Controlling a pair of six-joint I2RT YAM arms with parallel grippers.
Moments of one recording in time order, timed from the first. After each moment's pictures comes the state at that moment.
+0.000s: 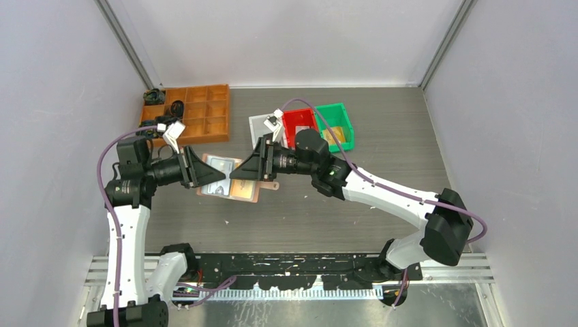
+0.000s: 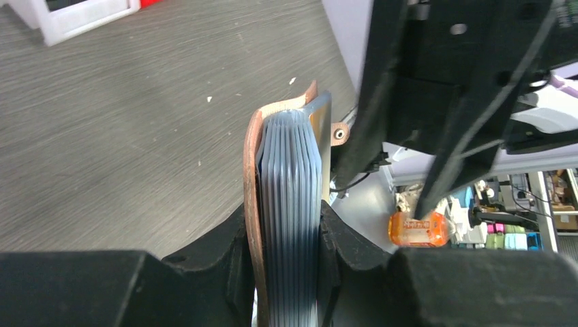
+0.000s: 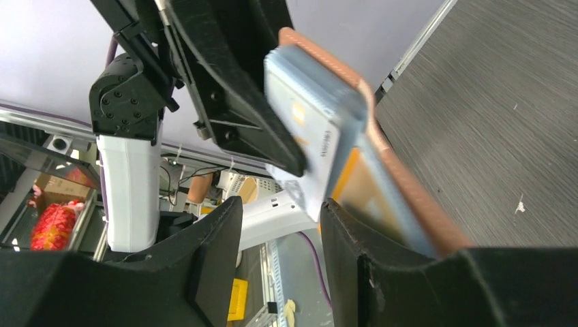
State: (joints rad) left arm 0.14 0.85 1.03 -0.87 1.11 -0.26; right arm 0.94 1.42 1.11 0.27 -0.50 1.05
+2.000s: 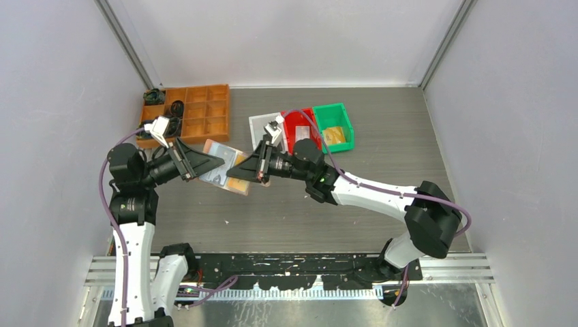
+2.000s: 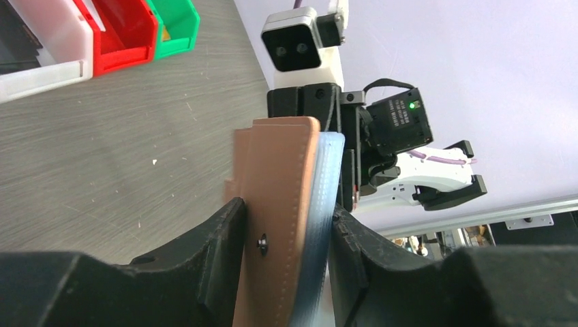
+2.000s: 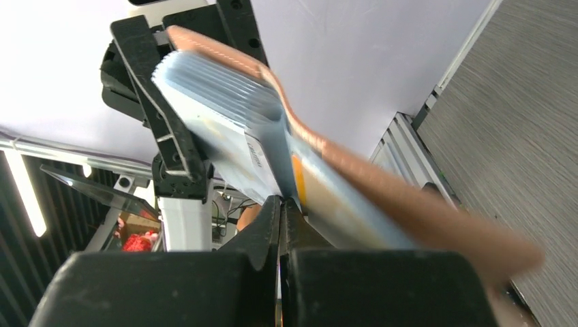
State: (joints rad) left arm 0.15 0.70 0.87 -0.32 1.11 -0.87; right arm 0.95 1.51 1.02 0.58 -0.43 1.29
